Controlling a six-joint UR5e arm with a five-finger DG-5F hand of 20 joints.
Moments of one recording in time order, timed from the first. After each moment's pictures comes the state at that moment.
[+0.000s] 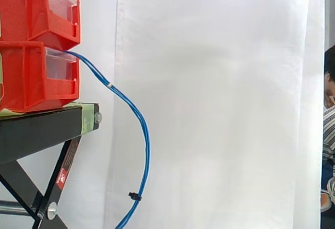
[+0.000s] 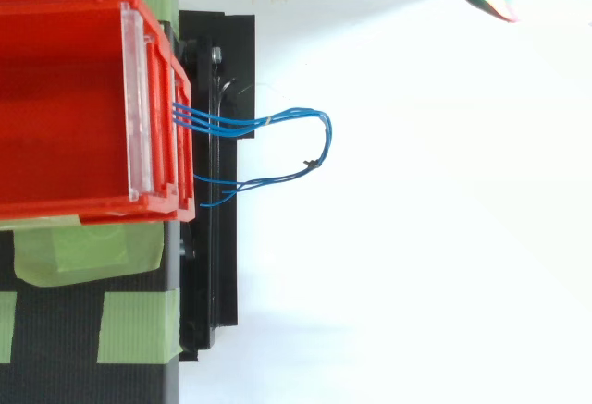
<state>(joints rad) 0.14 -1.53 -1.64 -3.12 -1.38 -0.01</state>
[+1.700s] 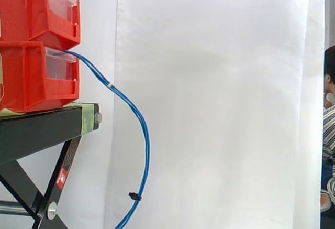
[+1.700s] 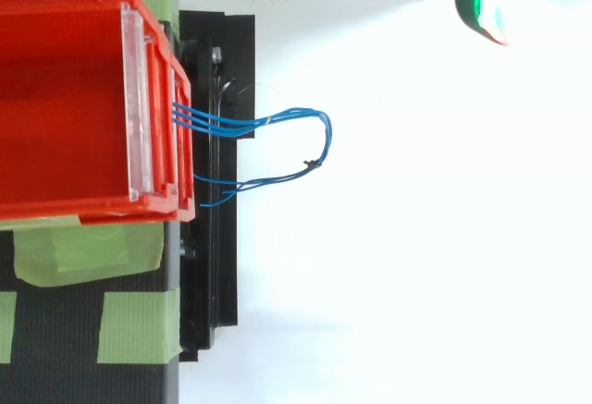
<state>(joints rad) 0.14 -1.53 -1.64 -3.16 -1.38 0.00</state>
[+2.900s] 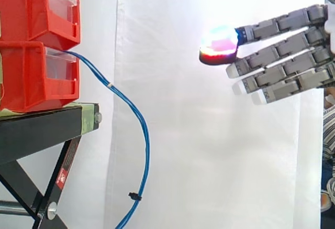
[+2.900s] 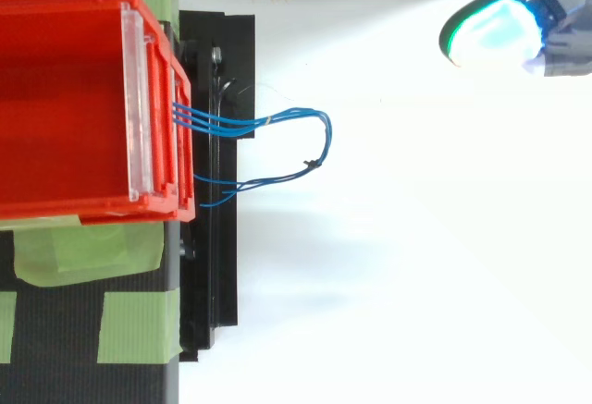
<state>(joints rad) 0.16 -1.53 -2.08 -2.69 -1.24 0.00</state>
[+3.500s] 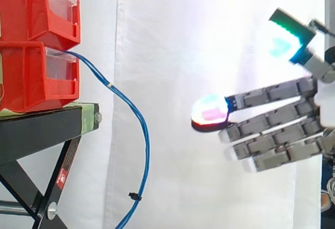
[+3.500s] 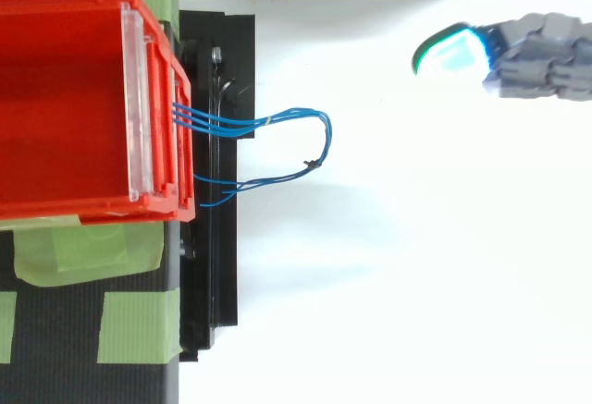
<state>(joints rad) 0.20 -1.70 -2.18 -2.43 -1.14 0.02</state>
